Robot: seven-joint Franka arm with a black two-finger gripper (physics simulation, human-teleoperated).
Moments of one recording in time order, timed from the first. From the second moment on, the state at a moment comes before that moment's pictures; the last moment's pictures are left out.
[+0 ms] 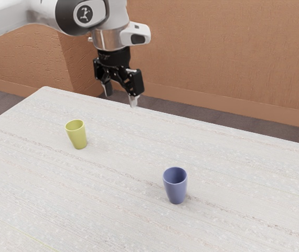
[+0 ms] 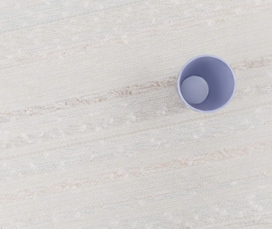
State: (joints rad) arm -0.30 0.04 0.01 -1.52 0.04 1.56 -0.09
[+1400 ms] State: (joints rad) arm -0.36 0.29 -0.04 -1.67 -0.09 1.95 -0.15
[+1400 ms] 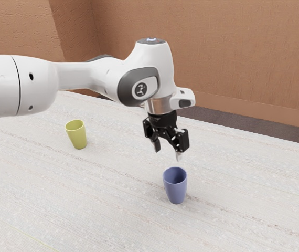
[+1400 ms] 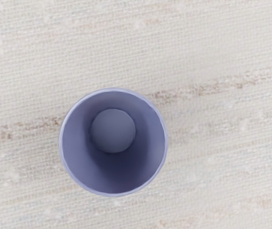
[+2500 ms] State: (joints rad) arm -0.38 0.52 -0.04 -1.59 -0.09 2.02 -0.28
